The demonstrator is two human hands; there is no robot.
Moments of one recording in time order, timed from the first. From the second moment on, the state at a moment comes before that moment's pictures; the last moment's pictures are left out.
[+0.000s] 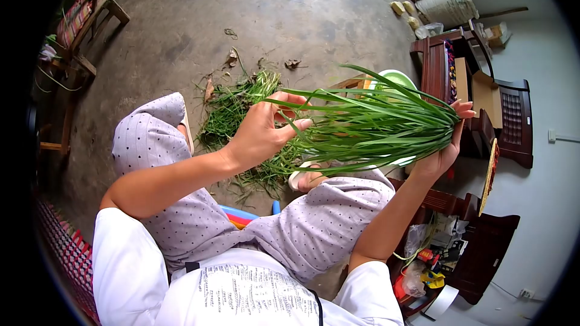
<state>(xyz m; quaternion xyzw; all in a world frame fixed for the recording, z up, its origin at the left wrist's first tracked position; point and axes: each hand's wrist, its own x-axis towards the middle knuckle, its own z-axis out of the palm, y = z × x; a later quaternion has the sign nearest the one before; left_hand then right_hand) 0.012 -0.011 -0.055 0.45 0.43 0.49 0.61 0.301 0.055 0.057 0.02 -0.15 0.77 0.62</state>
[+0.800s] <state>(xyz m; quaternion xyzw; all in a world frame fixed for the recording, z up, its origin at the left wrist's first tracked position) 0.016 -0.012 -0.043 0.51 0.42 0.59 0.46 0.287 0.056 0.054 0.02 -0.09 0.76 0.64</state>
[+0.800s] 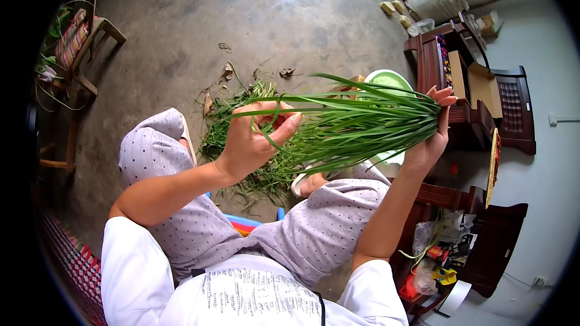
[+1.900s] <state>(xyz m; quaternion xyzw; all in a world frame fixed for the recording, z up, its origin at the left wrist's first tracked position) -0.032 0.007 -0.085 0.45 0.23 0.34 0.79 0.311 0.051 0.057 0.03 -0.16 0.76 0.63</state>
